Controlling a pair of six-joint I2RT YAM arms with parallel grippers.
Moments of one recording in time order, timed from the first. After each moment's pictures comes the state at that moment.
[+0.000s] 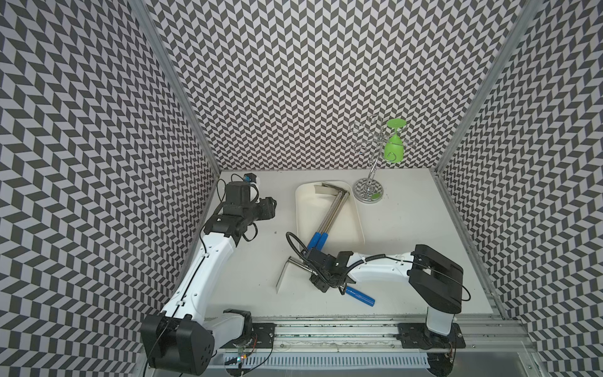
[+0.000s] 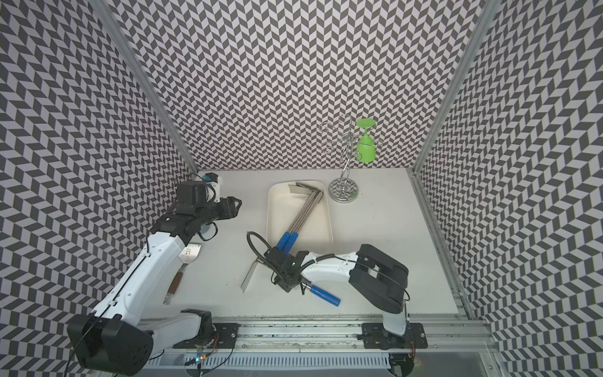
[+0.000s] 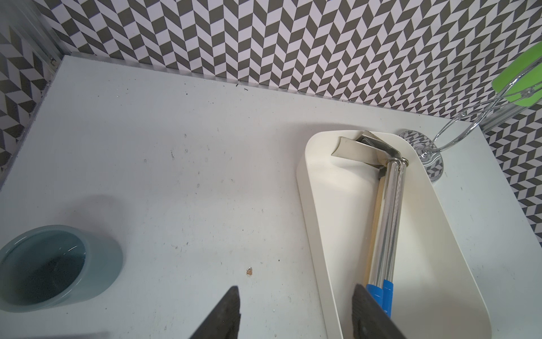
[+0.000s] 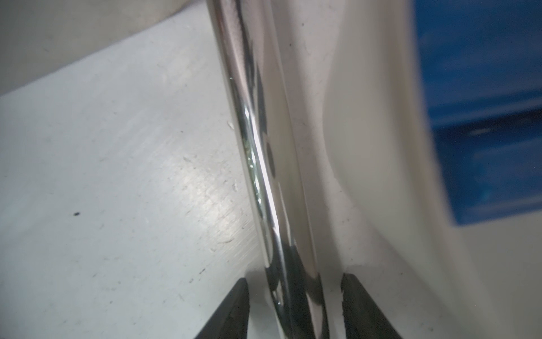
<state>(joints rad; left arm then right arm) -0.14 1.19 1.11 -0.57 0.15 -0.23 1.14 1.86 1.14 -0.47 0.14 0.20</state>
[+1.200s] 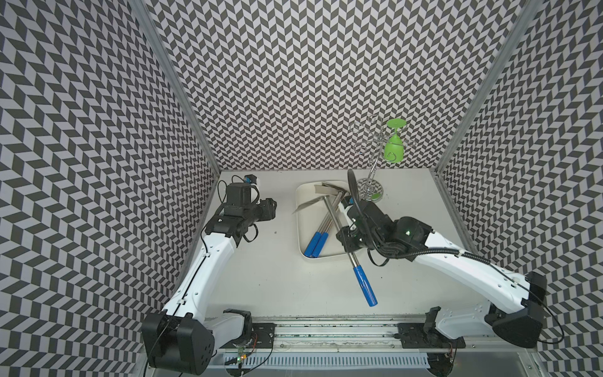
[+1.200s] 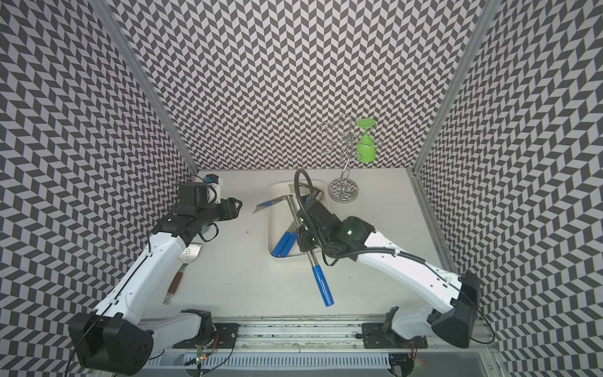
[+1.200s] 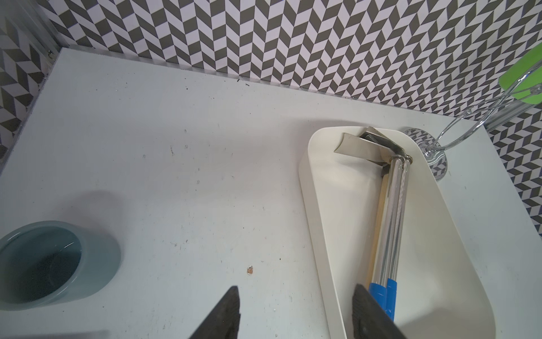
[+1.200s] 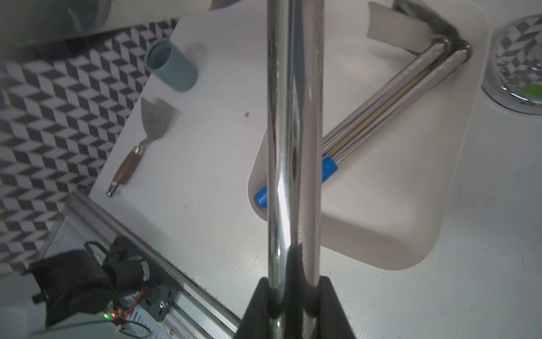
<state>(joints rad) -0.14 1.19 1.09 -0.55 0.15 -0.24 0.92 1.41 1.47 -0.90 0.12 0.59</state>
